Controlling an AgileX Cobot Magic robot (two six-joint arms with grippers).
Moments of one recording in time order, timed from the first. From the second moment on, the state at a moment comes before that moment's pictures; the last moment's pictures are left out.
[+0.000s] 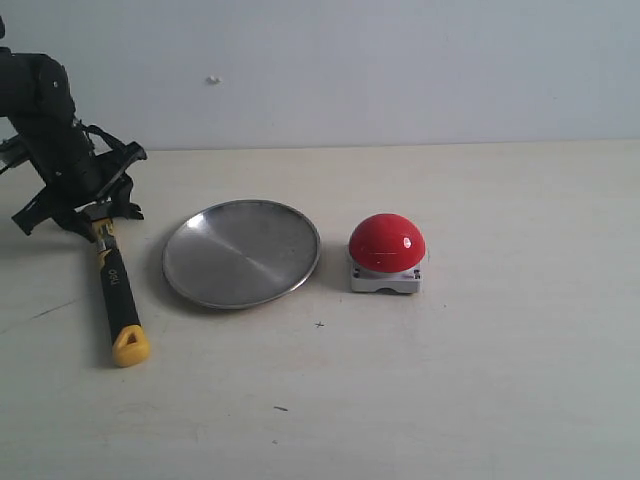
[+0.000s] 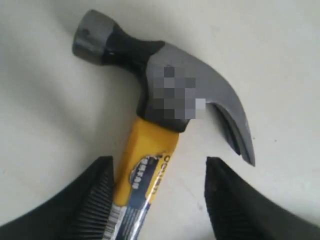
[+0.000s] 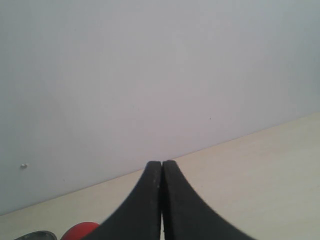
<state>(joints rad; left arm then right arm) -0.11 2.35 -1.85 -0.01 0.92 -0.89 -0.16 0.08 0.00 -0.02 -0.05 0.35</state>
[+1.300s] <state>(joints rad) -0.13 2.40 -1.87 0.06 1.00 -0.96 -0.16 0.08 0.00 -0.02 -0.05 0.35</state>
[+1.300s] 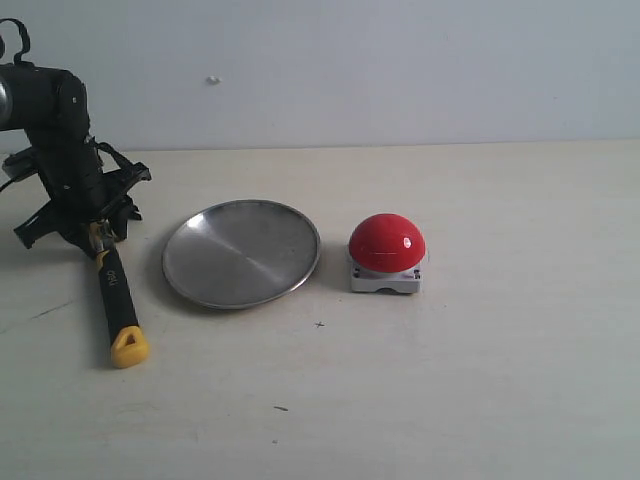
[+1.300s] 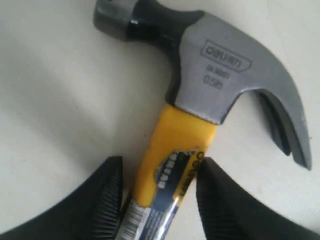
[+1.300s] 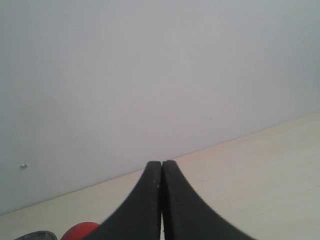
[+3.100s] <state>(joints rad) -0.13 2.40 -1.87 0.06 1.00 -0.92 -0.16 0.08 0.00 -0.02 -0.05 0.35</state>
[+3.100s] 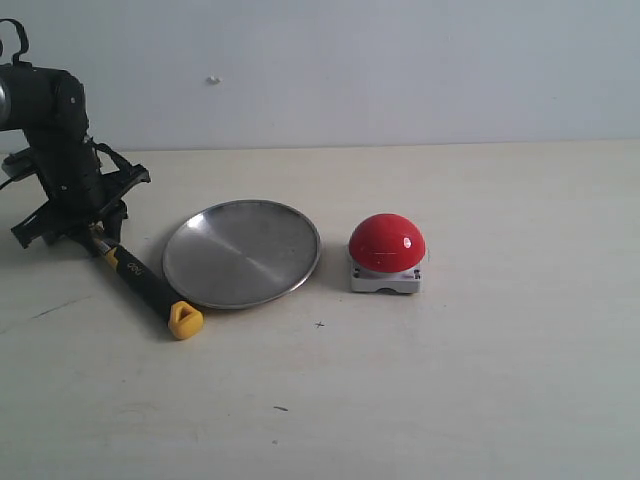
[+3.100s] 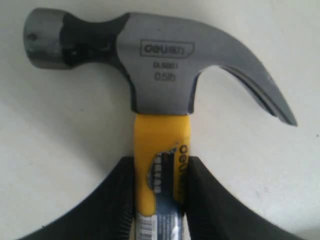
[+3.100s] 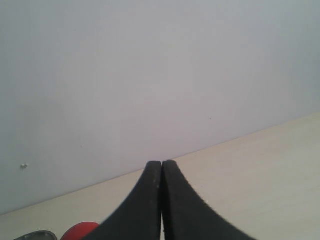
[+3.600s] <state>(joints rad) -0.13 2.40 -1.87 0.06 1.00 -0.92 -0.16 0.08 0.00 -0.02 -0.05 0.35</state>
